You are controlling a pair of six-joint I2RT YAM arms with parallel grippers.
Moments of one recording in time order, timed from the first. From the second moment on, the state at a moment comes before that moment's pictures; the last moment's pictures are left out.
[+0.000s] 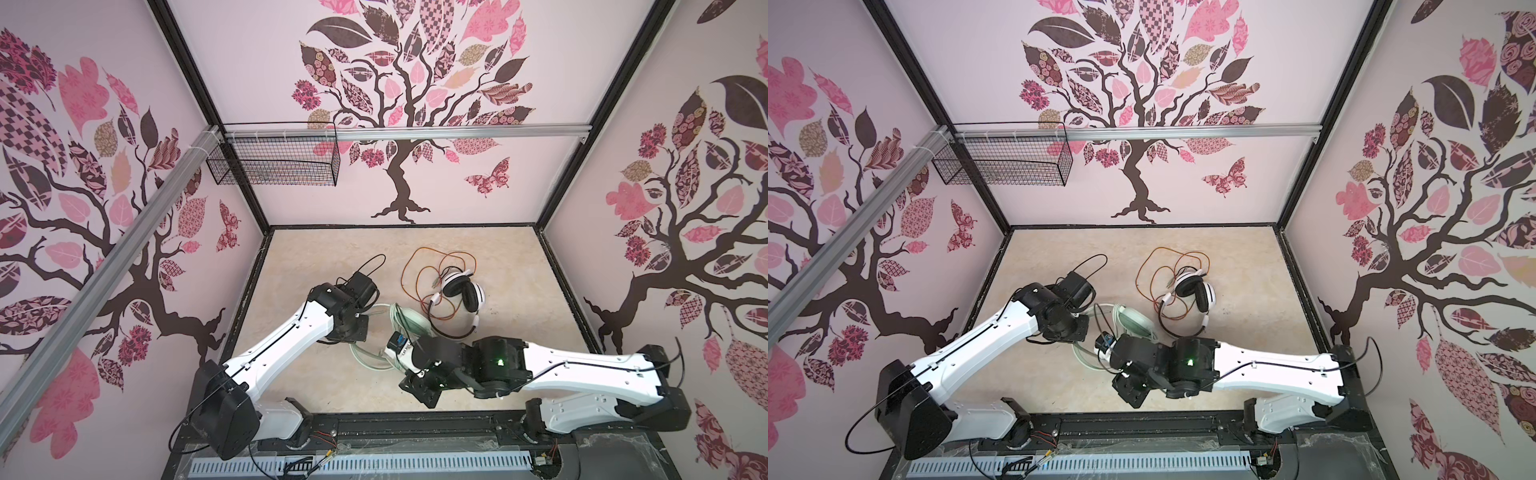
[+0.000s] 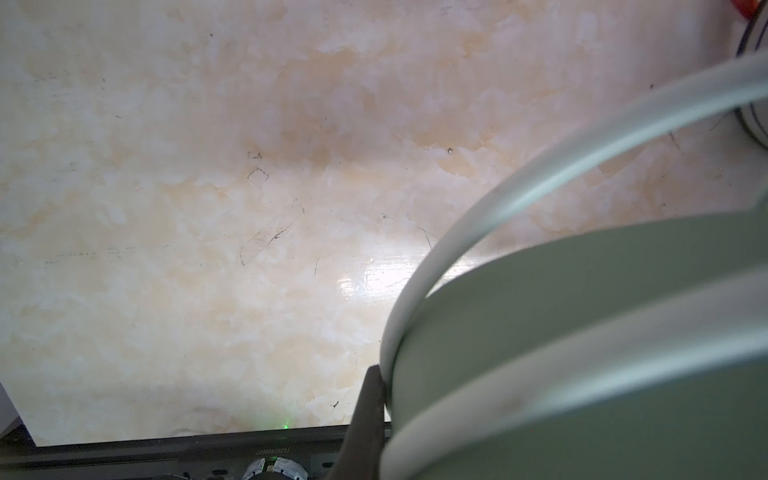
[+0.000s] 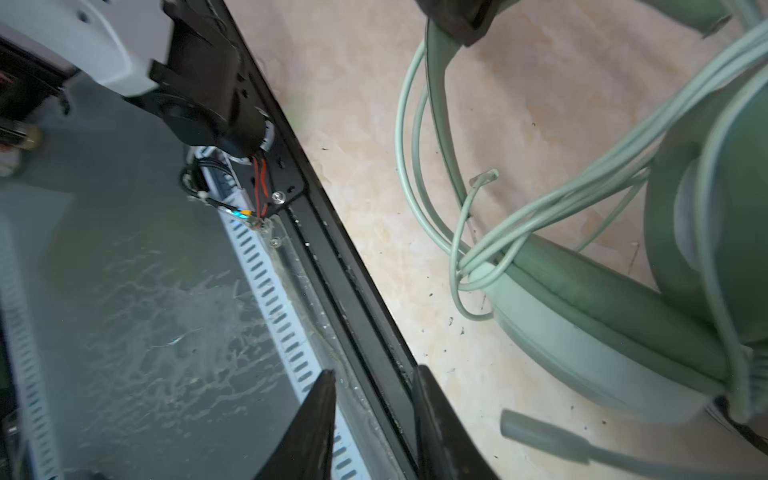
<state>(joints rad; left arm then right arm) -0.63 1.34 1.15 -1.19 -0.10 -0.49 1.41 1.32 1.21 -0.82 0.10 0.39</state>
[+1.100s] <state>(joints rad) -0.63 1.30 1.16 -1.20 -0.10 -0.48 1.44 1.65 1.39 -0.88 0.43 0.36</state>
